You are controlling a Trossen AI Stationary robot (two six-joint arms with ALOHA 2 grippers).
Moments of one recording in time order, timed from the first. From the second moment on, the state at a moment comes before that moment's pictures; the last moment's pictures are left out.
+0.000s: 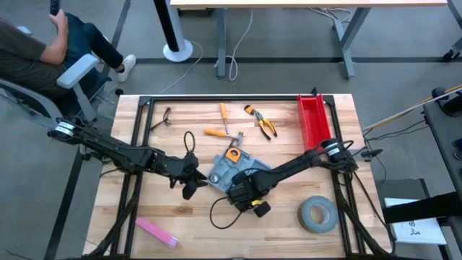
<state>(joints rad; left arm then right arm) -0.30 1.15 0.58 -0.02 -0.10 -0.74 0.30 2.12 1.60 -0.85 0.01 -0.32</state>
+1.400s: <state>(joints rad) -0.33 1.15 0.57 -0.03 -0.07 -0.74 -0.26 1.96 1.75 -0.98 0.16 -0.56</state>
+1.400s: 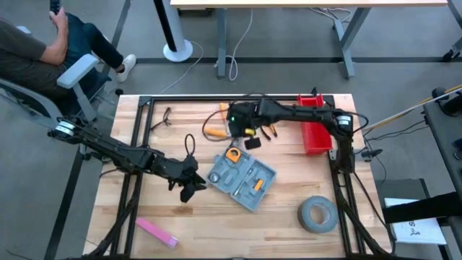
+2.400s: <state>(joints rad) -0.33 1.15 0.57 -0.02 -0.07 -0.74 -0.48 1.97 1.59 -0.70 0.02 -0.59</state>
